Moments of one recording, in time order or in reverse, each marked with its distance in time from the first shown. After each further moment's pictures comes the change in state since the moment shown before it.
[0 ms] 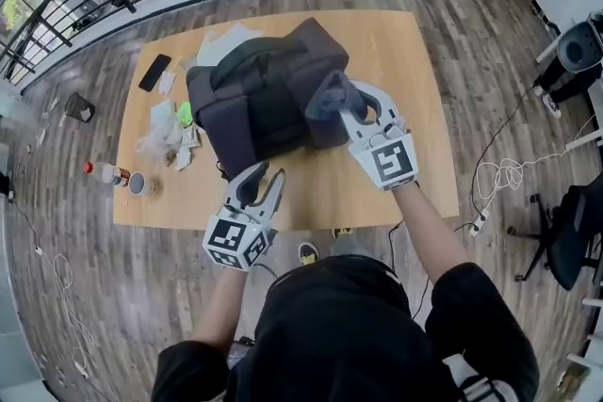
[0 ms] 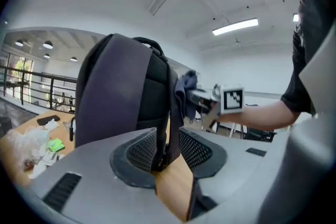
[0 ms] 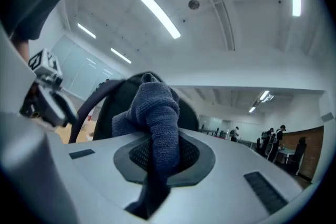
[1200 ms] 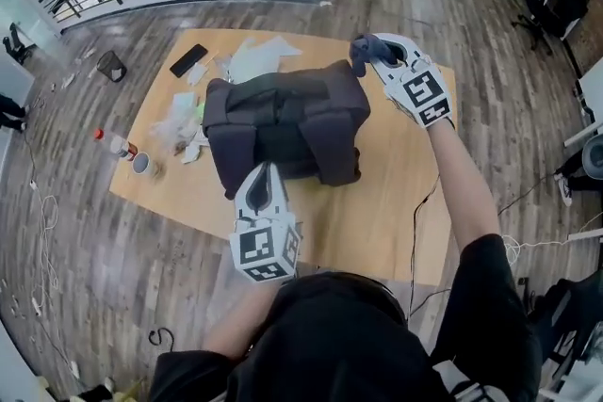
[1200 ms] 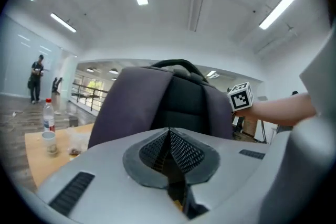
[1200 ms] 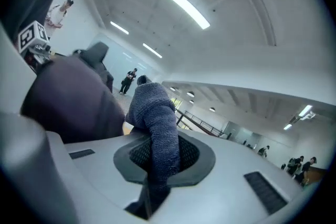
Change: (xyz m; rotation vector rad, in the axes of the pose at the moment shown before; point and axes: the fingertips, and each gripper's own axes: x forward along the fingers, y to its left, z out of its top) left arm 0.027 0.027 0.065 -0.138 -0.195 0.691; right arm 0.150 -0.124 -0.020 -0.172 0.037 0.356
